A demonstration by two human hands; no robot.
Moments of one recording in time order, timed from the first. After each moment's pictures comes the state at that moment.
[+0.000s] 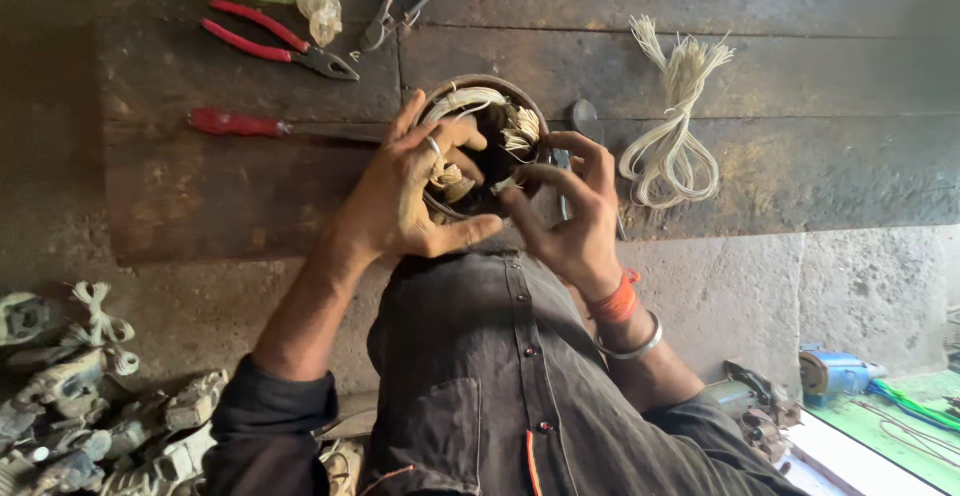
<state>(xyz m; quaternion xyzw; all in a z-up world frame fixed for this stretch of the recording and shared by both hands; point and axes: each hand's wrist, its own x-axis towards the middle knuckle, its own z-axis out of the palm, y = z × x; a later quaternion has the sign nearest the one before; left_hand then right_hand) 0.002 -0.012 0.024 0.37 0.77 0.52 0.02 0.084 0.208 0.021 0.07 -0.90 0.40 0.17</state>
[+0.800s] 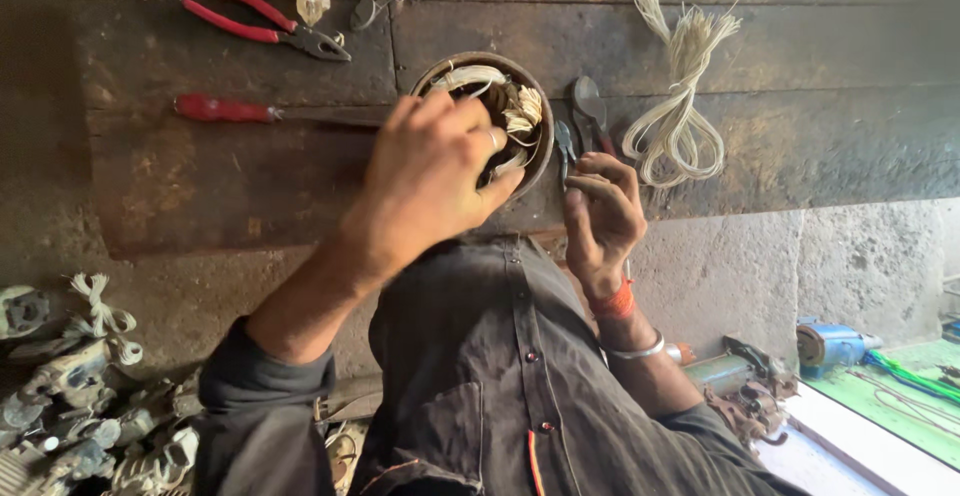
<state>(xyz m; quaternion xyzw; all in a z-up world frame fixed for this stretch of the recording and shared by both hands) 0.007 0.018 0.043 0.37 0.88 0.31 -0.05 0.118 0.225 -0.030 -0.01 -0.79 0.56 0.25</state>
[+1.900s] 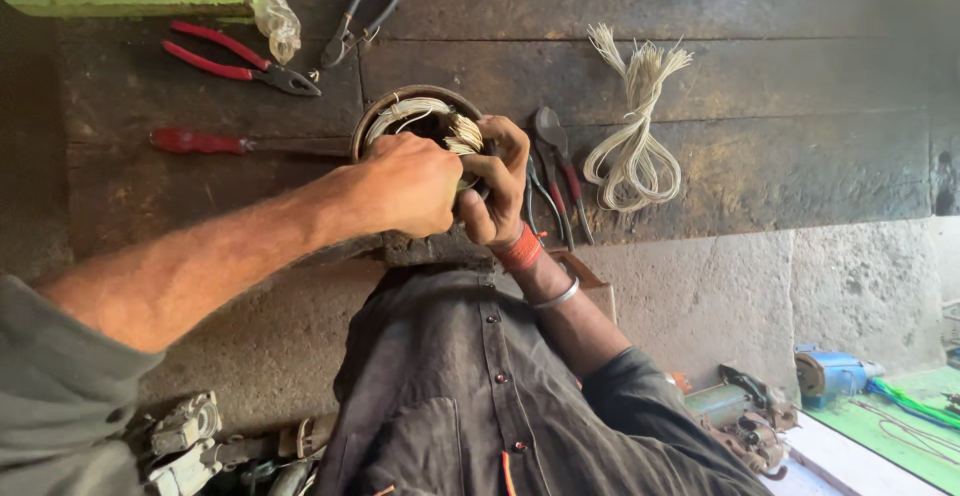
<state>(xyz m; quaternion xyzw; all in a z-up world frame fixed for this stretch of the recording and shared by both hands) -0.024 0.054 0.052 0.38 0.87 0.02 0.33 0.041 0.200 -0.084 0.17 -0.75 0.55 0.31</state>
